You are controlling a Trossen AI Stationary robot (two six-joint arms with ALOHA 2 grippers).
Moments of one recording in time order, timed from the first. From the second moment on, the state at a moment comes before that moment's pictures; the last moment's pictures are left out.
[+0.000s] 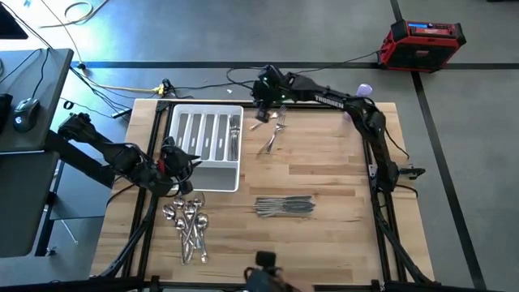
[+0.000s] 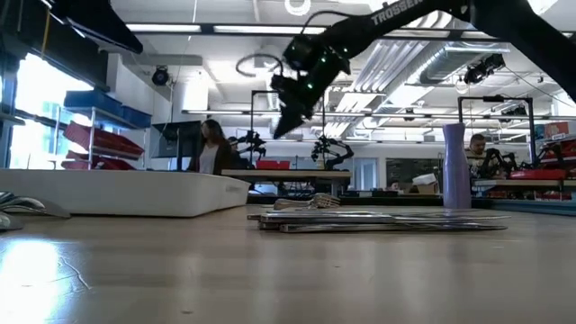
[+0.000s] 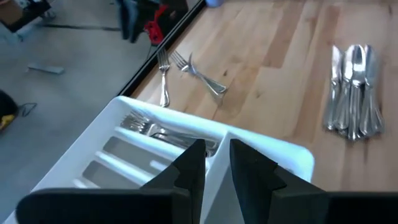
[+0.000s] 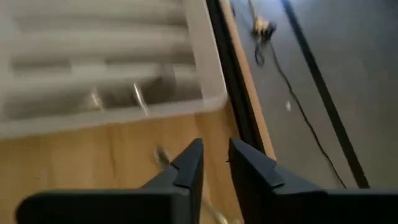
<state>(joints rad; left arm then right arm) -0.54 0.85 0.82 -0.89 -0.92 -0.56 -0.54 2.16 1.95 -0.68 -0.10 -0.41</state>
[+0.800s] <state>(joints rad) -0.46 0.86 0.81 -0.74 -0.84 -0.47 -0.58 2.38 1.98 -0.79 0.09 -0.94</state>
